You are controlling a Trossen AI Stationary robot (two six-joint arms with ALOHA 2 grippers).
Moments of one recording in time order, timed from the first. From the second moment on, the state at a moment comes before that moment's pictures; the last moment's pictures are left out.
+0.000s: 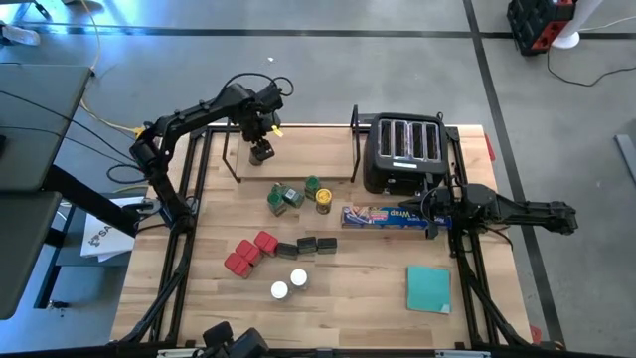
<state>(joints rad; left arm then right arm) 0.72 1.75 1.52 -1.26 -0.07 0.23 -0.05 0.03 0.01 0.01 -0.01 0.02</state>
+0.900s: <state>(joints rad) 0.79 1.66 1.47 -1.19 -0.14 0.28 -0.05 0.03 0.01 0.01 -0.01 0.02</state>
